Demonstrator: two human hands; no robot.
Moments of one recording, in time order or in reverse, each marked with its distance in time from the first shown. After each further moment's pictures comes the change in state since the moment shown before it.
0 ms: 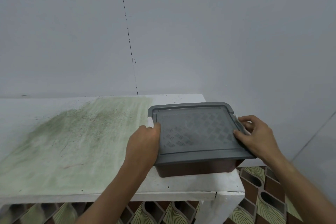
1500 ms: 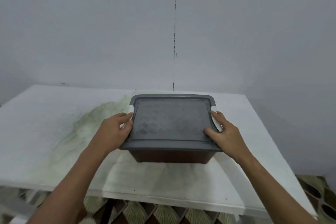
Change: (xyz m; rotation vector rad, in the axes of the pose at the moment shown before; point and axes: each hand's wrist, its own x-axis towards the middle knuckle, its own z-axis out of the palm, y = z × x) left_hand -0.022 -0.246 0.000 -0.493 -0.119 -0.437; right_hand -0.017 -0.144 0.186 0.118 -0.288 -0.041
